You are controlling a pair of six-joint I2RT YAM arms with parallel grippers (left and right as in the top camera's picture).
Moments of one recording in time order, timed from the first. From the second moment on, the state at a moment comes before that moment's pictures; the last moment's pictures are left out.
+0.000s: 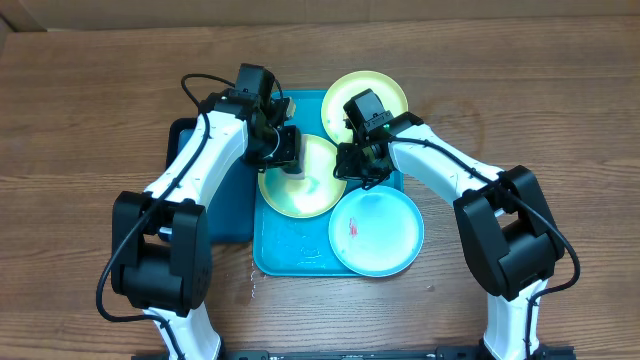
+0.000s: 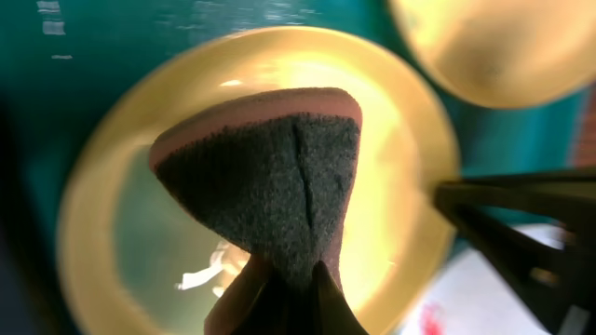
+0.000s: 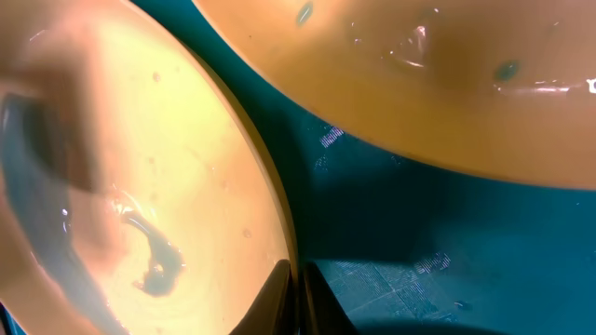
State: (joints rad) left arm -0.23 1.94 1.44 -0.86 0.29 -0.23; right arm 0.51 2.08 1.45 -0.66 -0.25 0.51
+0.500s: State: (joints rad) left arm -0.23 1.94 1.23 -0.64 0.23 -0.23; right arm 0.51 2.08 1.45 -0.66 -0.25 0.51
